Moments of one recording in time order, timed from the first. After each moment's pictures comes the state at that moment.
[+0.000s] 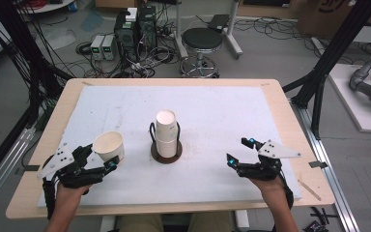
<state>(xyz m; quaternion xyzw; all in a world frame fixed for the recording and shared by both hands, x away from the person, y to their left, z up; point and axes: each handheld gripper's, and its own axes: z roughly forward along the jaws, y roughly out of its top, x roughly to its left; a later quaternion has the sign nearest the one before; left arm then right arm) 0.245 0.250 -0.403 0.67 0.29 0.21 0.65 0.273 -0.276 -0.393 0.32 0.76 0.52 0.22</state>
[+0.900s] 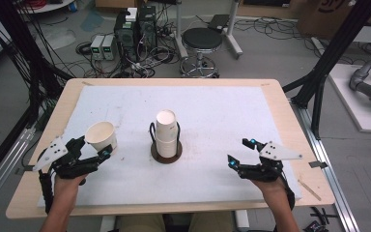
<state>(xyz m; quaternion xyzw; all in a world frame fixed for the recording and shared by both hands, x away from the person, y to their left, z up) 0.270 0.267 -0.409 0.65 0.30 0.25 0.66 0.270 -0.278 -0.393 0.32 0.76 0.52 0.23</state>
